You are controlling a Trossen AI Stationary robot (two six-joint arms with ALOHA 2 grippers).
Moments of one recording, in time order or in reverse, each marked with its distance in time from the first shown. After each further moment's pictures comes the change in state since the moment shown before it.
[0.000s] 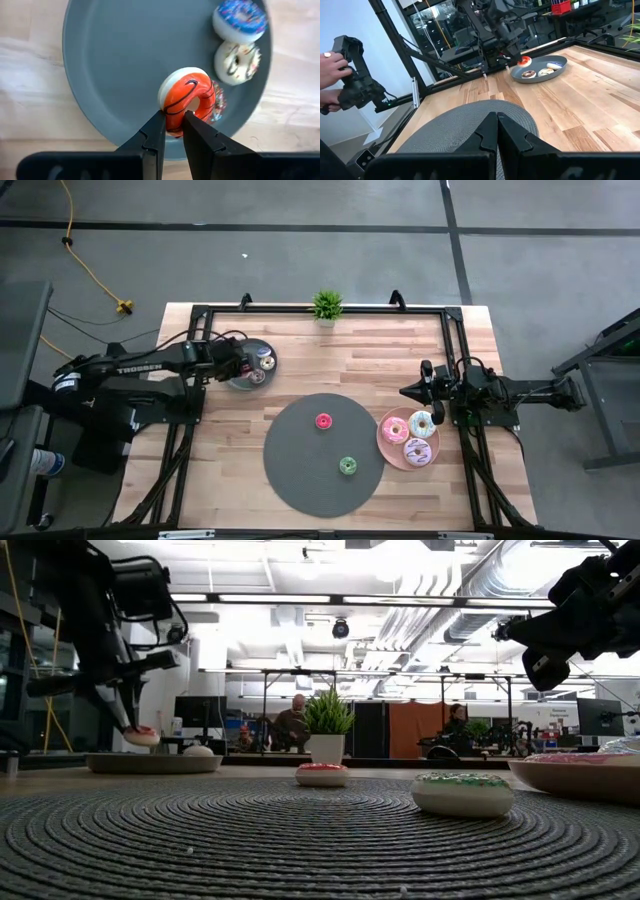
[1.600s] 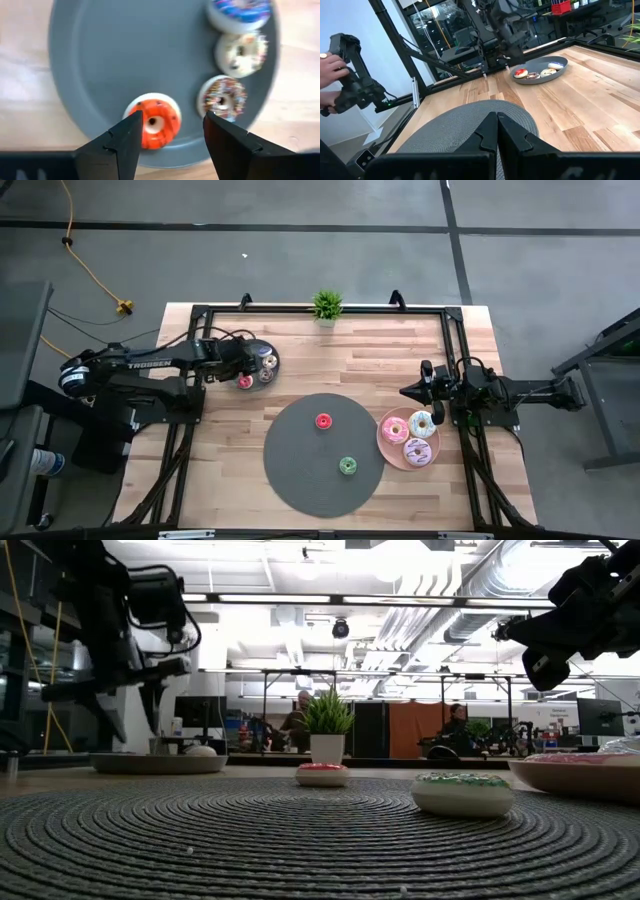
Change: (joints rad) left arm 0.003 0.113 0.028 0.057 0.026 0.051; right arm 0.000 0.000 0.000 0.000 0.000 0.000
